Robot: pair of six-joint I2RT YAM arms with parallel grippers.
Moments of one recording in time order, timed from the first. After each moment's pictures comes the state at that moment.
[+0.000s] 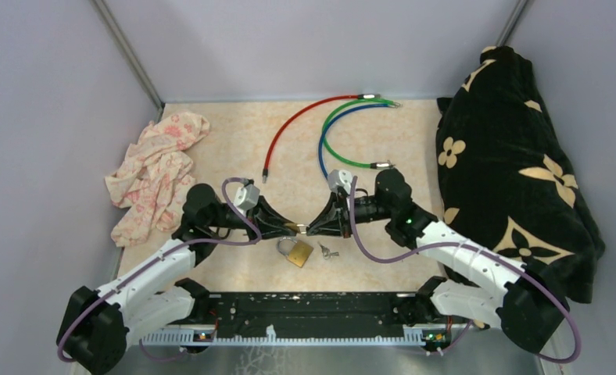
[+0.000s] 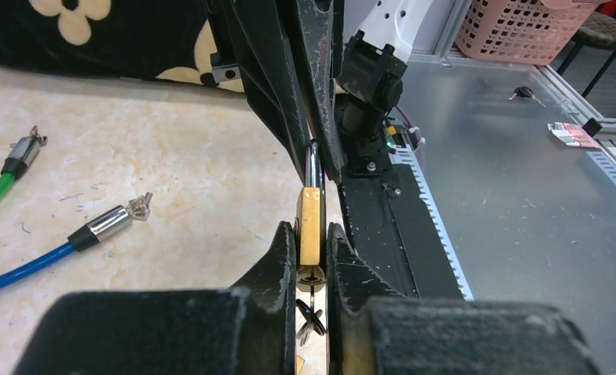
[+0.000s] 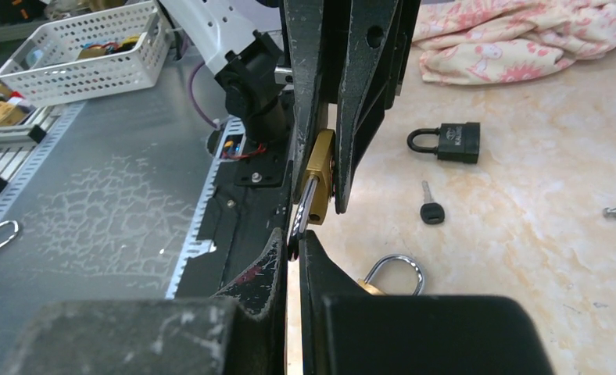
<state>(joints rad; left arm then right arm) -0.54 0.95 0.45 0.59 1.13 -0.19 0.72 1.08 0.66 0.30 -1.00 0.07</state>
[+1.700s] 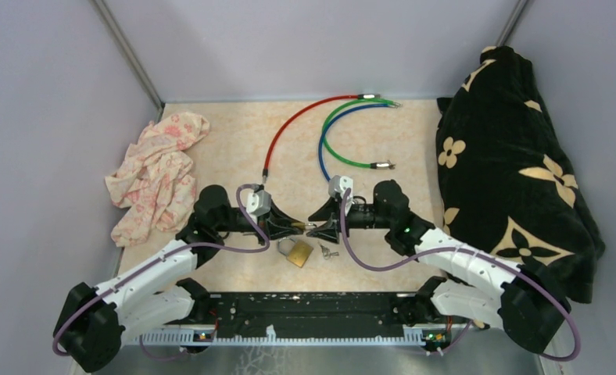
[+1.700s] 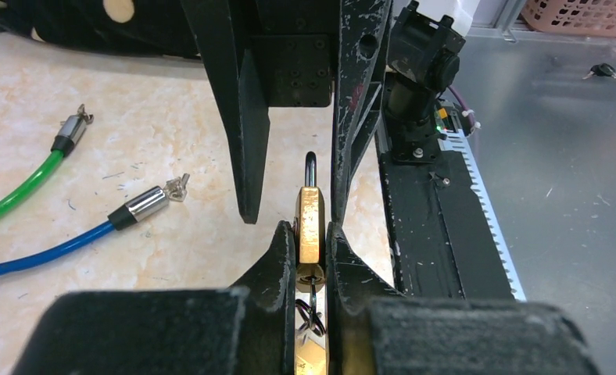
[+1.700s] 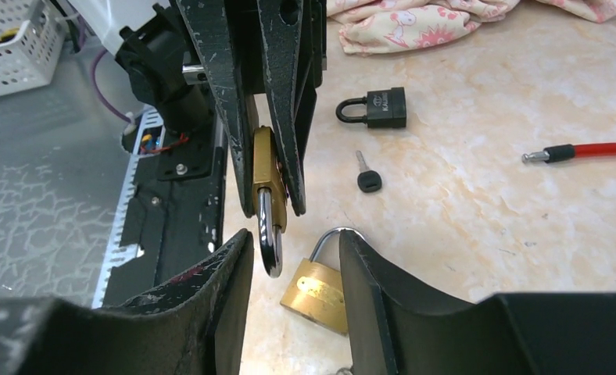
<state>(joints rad) -0.64 0.96 0.46 0.45 0.94 0.00 0.75 1.06 0.53 0.40 -0.76 0.02</state>
